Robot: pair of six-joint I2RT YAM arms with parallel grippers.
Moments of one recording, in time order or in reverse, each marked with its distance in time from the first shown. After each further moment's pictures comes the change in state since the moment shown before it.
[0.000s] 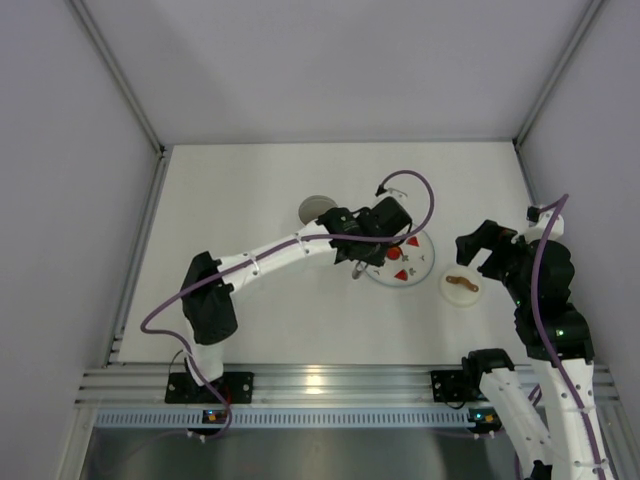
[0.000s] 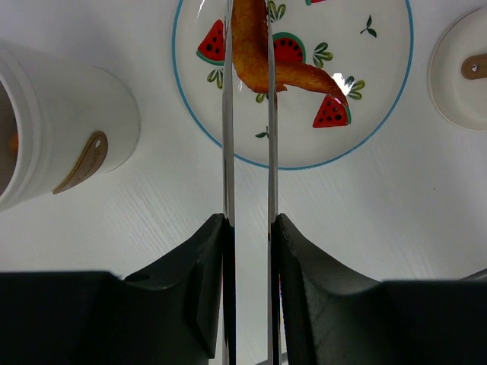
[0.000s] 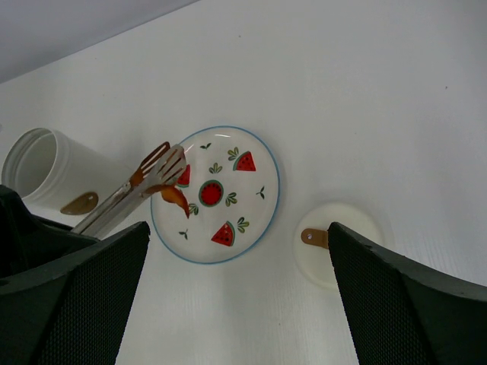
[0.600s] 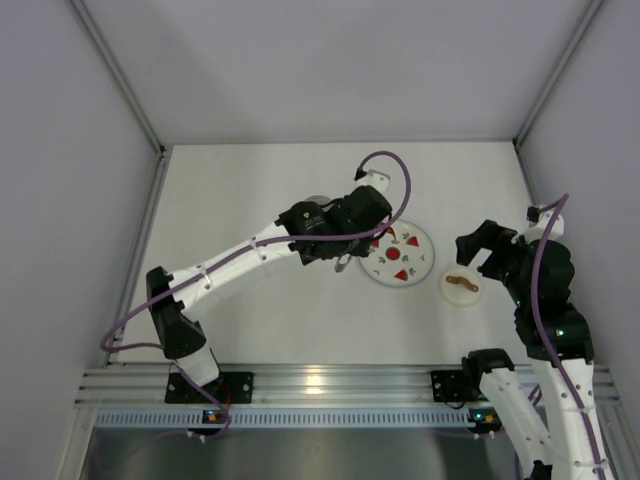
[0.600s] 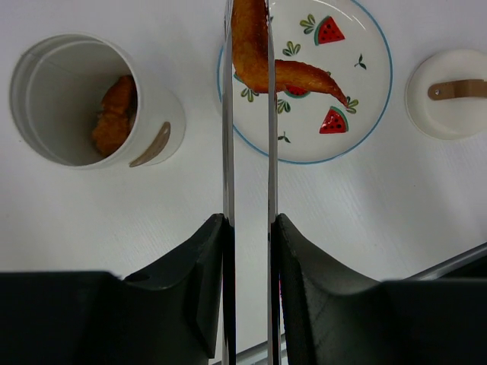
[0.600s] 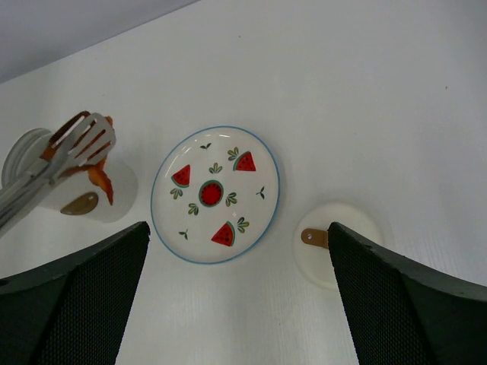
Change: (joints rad) left arm -0.016 -0.183 0.015 -0.082 -0.071 0.007; right arm 0.000 0.000 0.000 0.000 0.000 0.000
